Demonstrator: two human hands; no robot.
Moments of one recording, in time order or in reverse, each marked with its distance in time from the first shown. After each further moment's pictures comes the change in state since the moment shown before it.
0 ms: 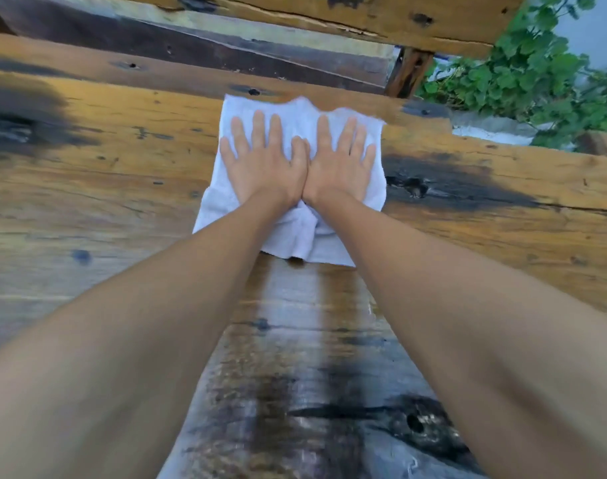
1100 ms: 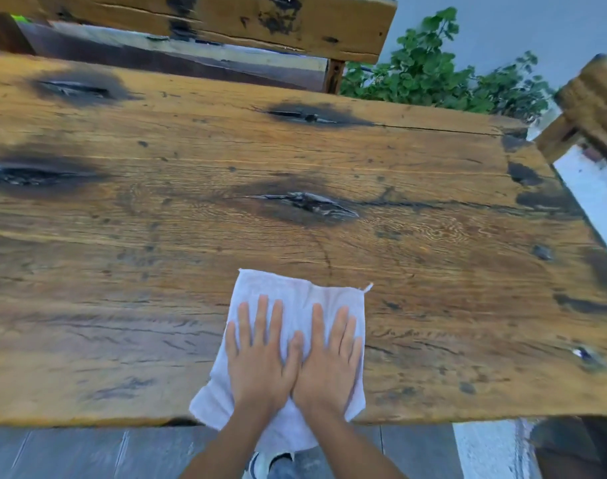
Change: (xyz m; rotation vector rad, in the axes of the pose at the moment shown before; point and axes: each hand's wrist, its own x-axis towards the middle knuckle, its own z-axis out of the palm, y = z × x) left_hand -0.651 -0.078 -0.027 0.013 -0.155 0.171; right_hand -0.654 0.171 0.036 0.064 -0.010 0.208
